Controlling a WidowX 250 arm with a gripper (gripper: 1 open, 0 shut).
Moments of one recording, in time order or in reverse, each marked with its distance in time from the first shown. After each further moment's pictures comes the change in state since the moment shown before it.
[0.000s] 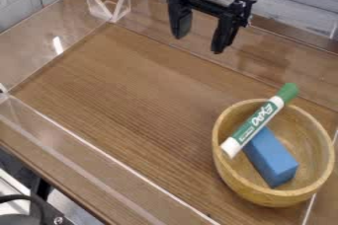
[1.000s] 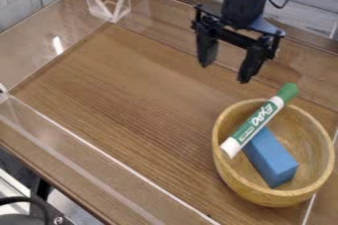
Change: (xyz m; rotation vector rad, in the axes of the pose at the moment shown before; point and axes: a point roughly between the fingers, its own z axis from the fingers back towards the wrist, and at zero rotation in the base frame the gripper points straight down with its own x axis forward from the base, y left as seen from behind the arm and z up) arm 0.006 -0.048 -0.032 -0.014 0.052 -0.076
